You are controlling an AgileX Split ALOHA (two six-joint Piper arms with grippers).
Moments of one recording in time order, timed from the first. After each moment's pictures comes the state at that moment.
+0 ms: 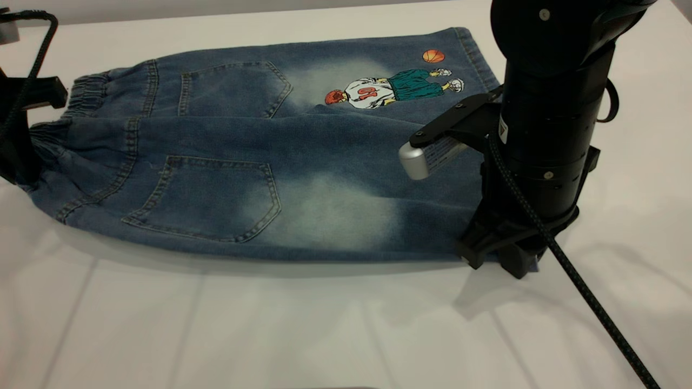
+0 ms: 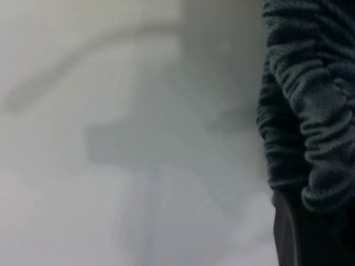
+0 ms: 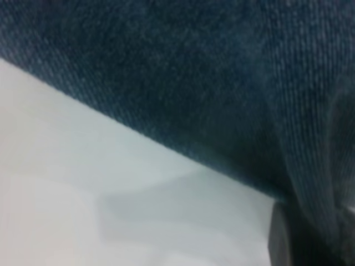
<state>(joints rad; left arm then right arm) 0.06 1.95 -1.04 -0.04 0.53 -0.16 0.57 2.11 -1.00 -0.01 0.56 -0.01</state>
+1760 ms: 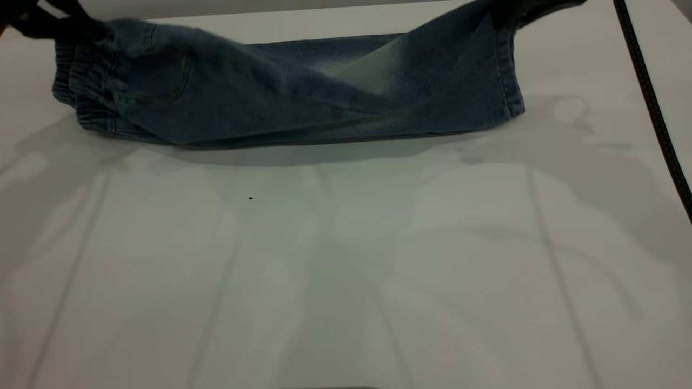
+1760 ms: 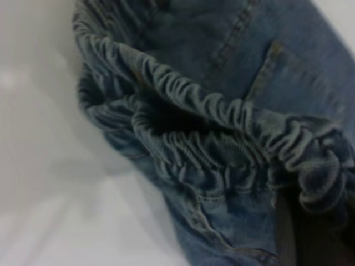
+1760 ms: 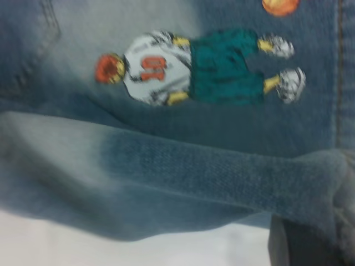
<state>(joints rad) 0.06 1.90 -1.14 -0.77 0.32 -0.15 0.22 1.92 -1.17 0.61 0.34 -0.38</state>
